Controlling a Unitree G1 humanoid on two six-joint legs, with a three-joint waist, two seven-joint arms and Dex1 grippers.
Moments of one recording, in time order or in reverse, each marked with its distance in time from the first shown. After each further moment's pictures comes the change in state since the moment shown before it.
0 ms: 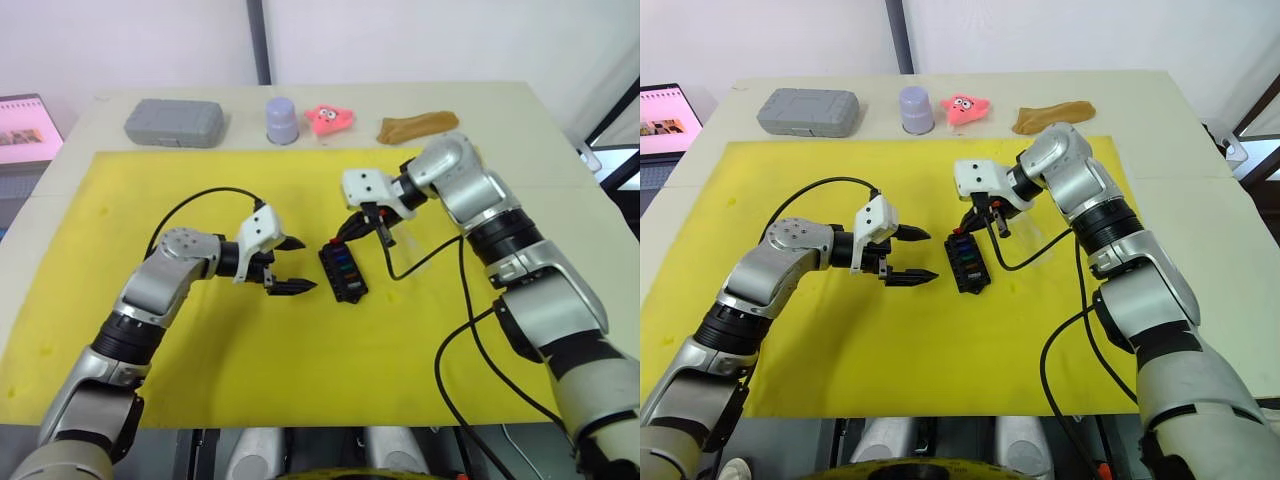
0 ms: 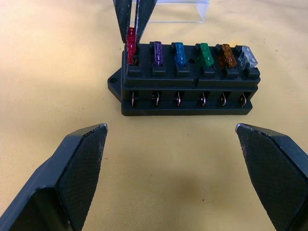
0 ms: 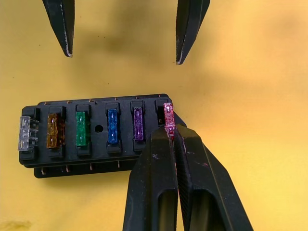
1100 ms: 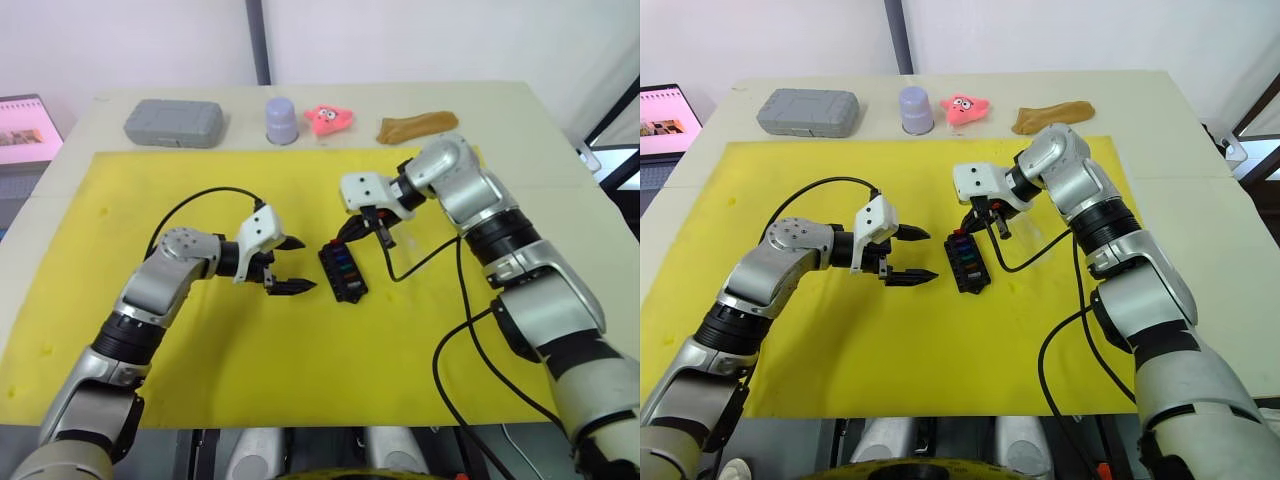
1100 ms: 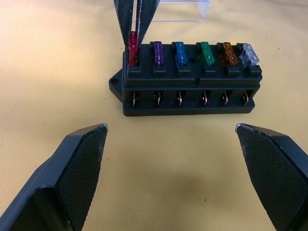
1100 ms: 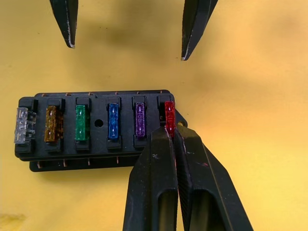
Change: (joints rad) left arm 0.000 -0.001 0.000 0.000 0.010 -0.006 0.000; right arm -0.005 0.009 -0.001 0.015 -0.037 -0.044 0.017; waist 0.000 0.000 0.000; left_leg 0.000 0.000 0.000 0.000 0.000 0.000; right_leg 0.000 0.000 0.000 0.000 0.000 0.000
